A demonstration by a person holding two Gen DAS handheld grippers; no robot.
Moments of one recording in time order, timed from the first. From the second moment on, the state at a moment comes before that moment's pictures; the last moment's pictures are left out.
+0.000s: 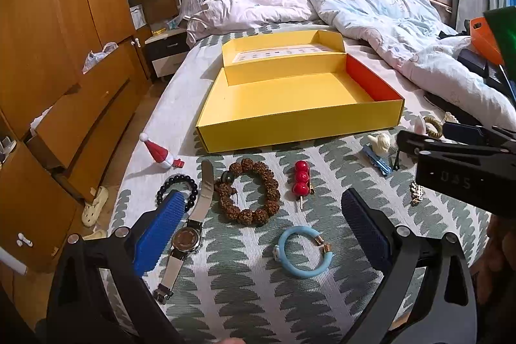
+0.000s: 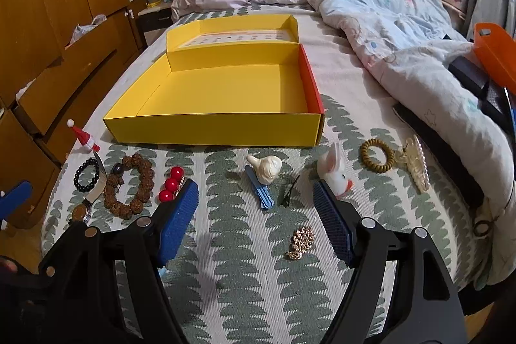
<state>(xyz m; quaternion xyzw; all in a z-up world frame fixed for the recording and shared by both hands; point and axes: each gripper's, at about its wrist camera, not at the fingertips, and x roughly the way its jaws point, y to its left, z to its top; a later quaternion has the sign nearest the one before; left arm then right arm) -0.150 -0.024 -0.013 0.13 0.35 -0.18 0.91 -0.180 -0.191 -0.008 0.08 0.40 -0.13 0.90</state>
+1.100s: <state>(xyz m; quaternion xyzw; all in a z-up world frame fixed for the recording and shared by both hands) -0.144 -0.024 -0.018 0.13 0.35 -0.16 0.91 -0.205 -0.200 -0.016 0.10 0.40 -0.14 0.90</state>
